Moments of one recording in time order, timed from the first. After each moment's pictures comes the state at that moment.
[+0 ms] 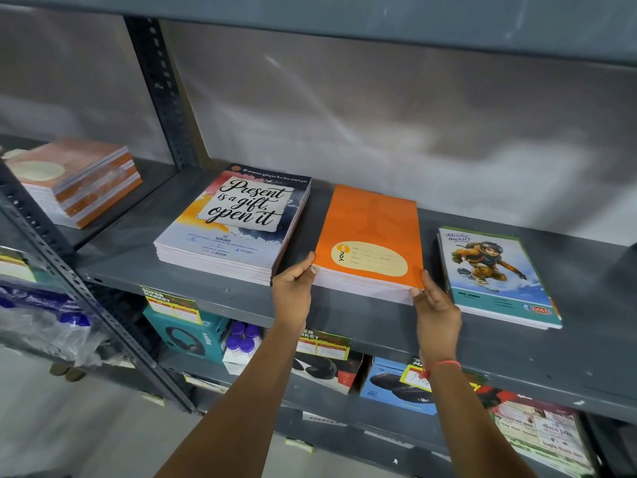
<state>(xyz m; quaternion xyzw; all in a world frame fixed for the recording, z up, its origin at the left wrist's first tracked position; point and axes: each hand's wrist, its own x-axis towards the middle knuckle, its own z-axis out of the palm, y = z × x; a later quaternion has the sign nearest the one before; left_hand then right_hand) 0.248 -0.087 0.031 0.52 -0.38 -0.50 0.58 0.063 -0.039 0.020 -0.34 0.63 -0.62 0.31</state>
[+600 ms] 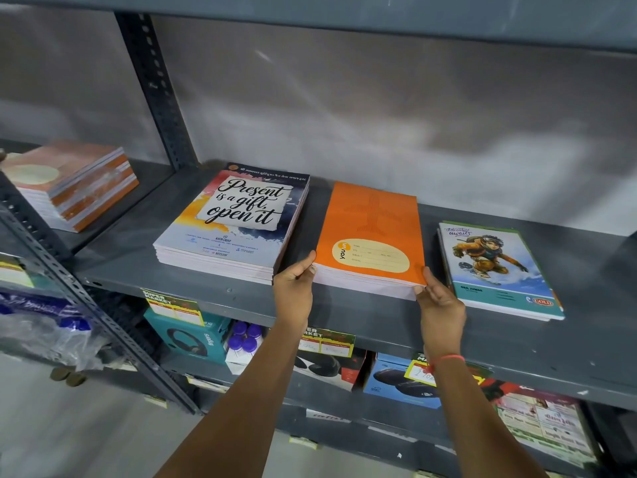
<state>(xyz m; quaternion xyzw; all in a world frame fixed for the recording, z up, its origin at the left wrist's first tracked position) 0.250 -0.088 0.030 0.52 -0.37 -0.50 0.59 0.064 -0.038 0.020 -0.34 0.66 -0.60 0.29</state>
